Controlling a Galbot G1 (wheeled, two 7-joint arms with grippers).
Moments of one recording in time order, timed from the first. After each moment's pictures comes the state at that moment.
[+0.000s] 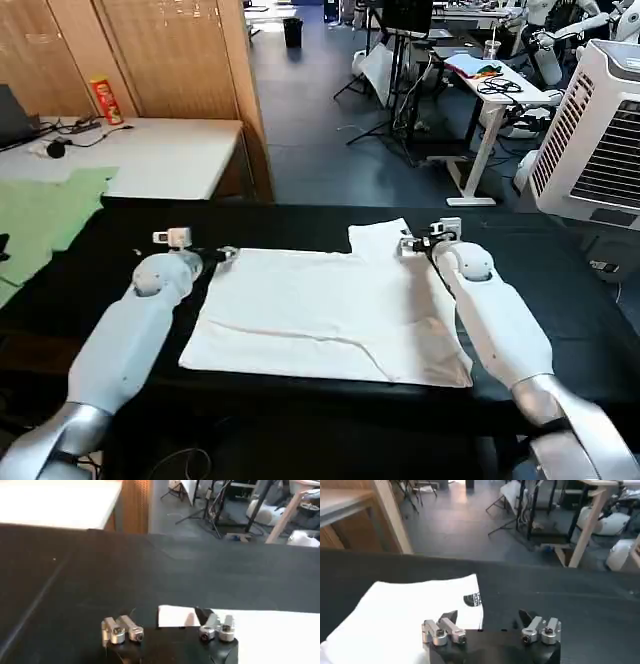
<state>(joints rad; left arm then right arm) 0.51 -1.09 -0.18 -1.16 -0.67 0.64 -0.01 -0.38 1.25 0.12 0.95 0.52 -0.55 0.01</state>
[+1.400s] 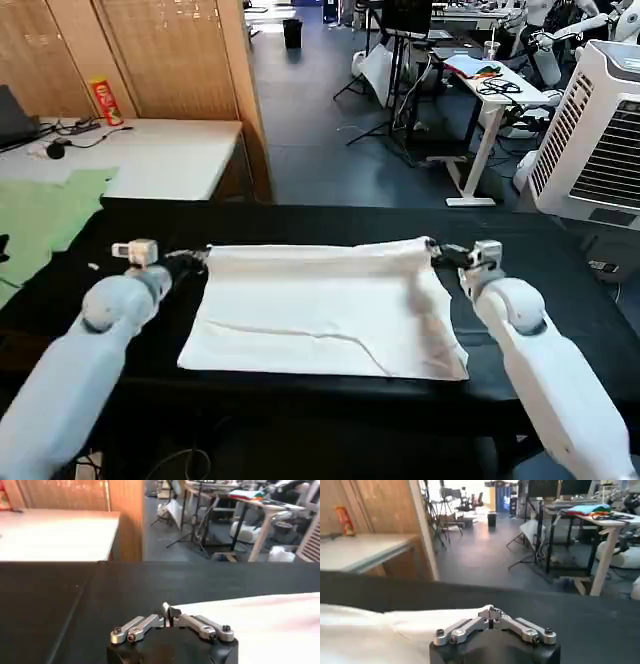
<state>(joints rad) 0.90 -0.85 -0.37 -1.71 -0.77 0.63 -0.04 -0.97 0.94 0.35 1.79 0.66 -0.63 0.08</state>
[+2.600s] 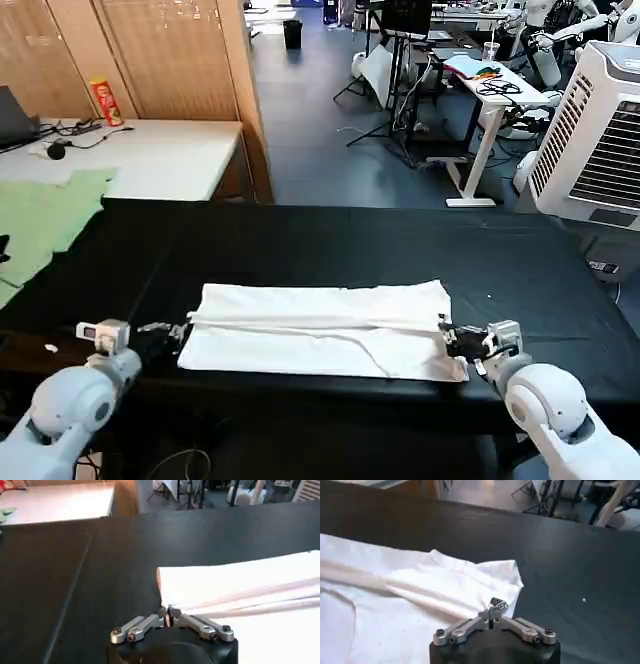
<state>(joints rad) 1.38 -0.82 -0.60 -2.00 -0.73 0.66 -0.08 -1.30 0.89 0.49 2.05 0.66 -0.73 0.11</state>
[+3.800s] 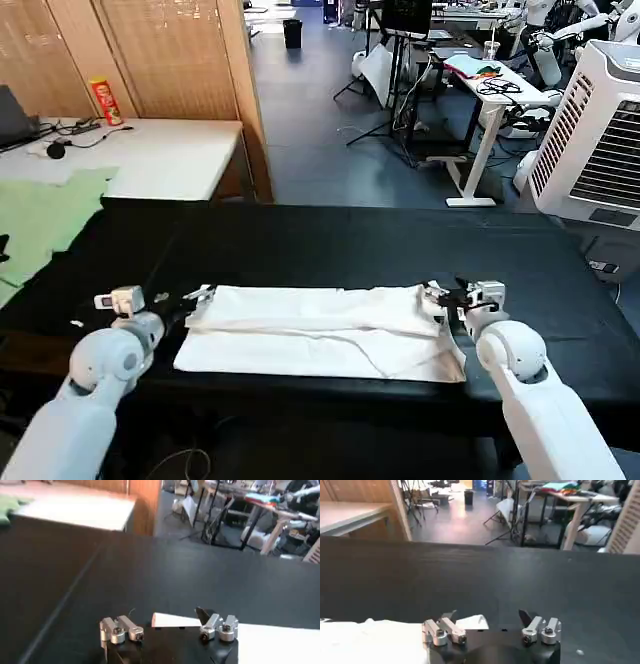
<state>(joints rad) 1.06 -1.01 -0.49 -1.76 -0.82 0.66 -0.15 -0.96 1.11 0.38 1.66 0.55 -0.60 0.12</state>
